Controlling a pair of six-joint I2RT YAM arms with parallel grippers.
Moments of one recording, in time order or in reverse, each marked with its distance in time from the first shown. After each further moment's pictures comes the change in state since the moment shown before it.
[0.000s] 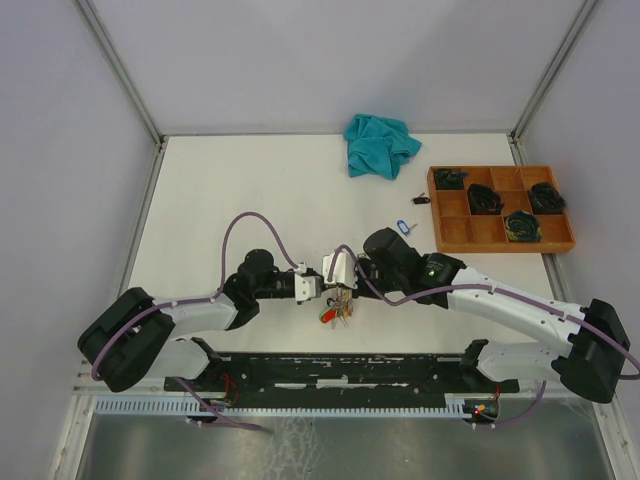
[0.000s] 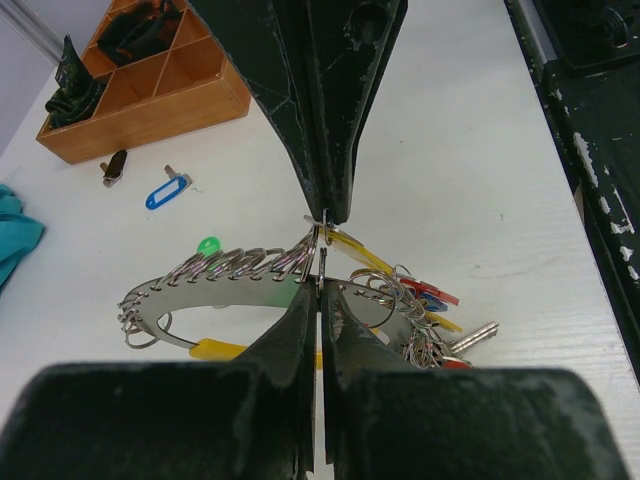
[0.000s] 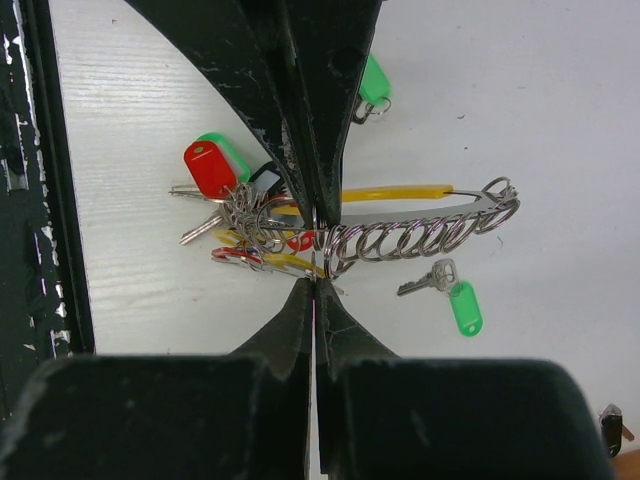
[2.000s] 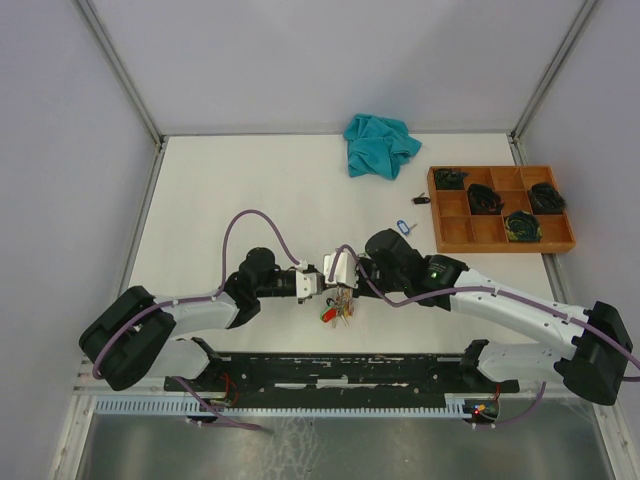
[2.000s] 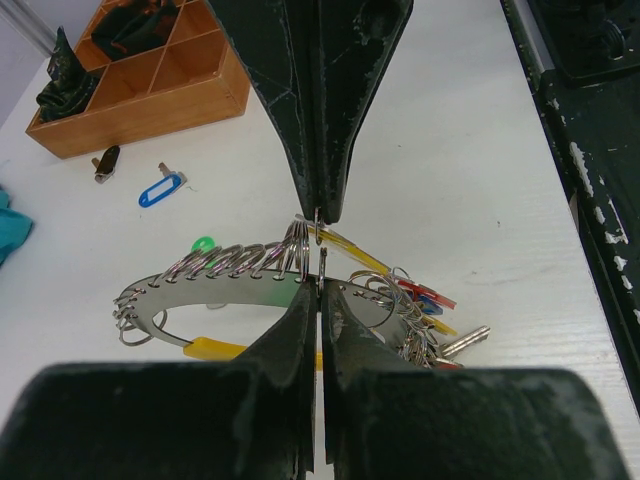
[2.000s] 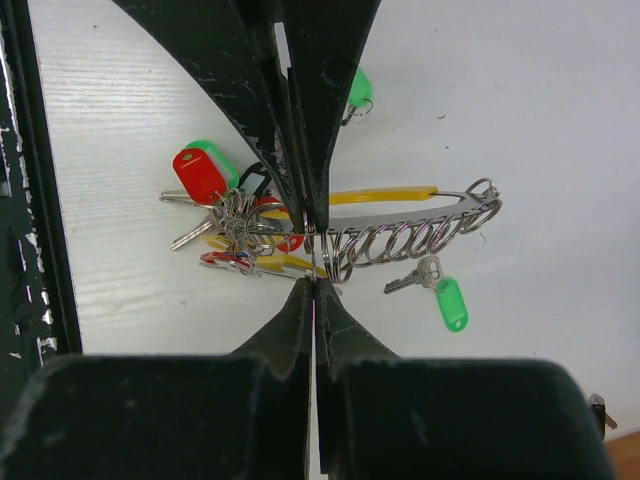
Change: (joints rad) left arm 0.000 0.010 0.016 -0.010 0.000 -0.032; right arm 0.007 -0.020 -0.011 0.021 0.035 0.003
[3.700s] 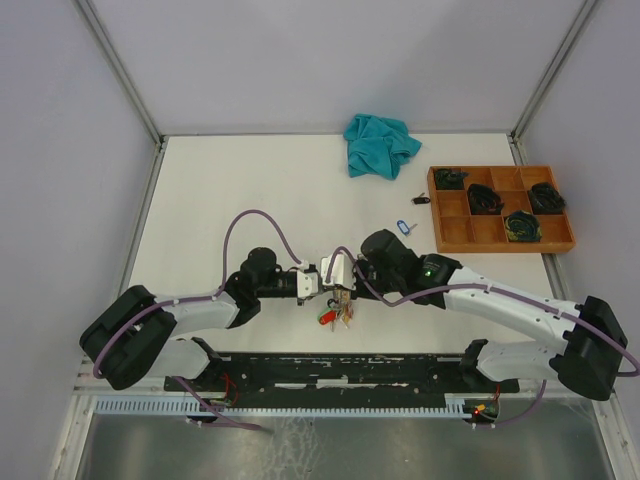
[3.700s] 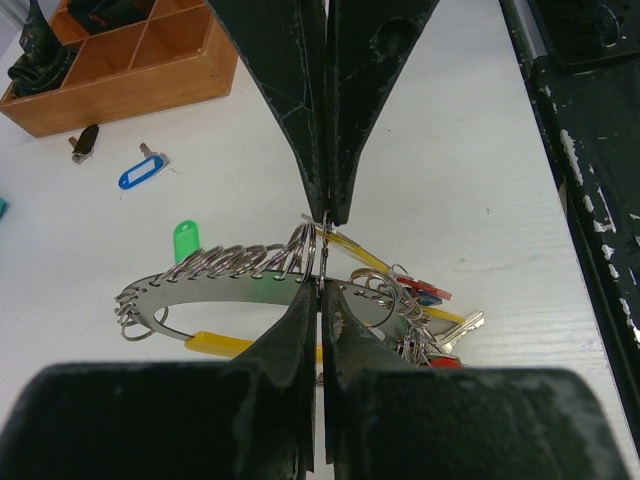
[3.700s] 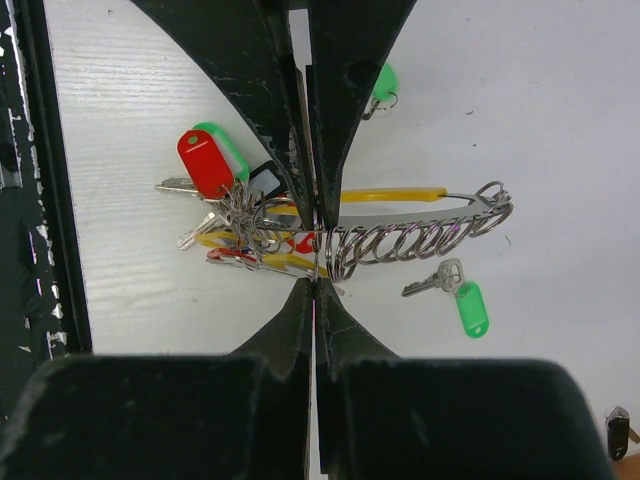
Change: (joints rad) left arm 0.000 0.005 0.002 -0.035 0.000 -0.003; right arm 0.000 0.037 0.000 -0.007 -0.024 0.000
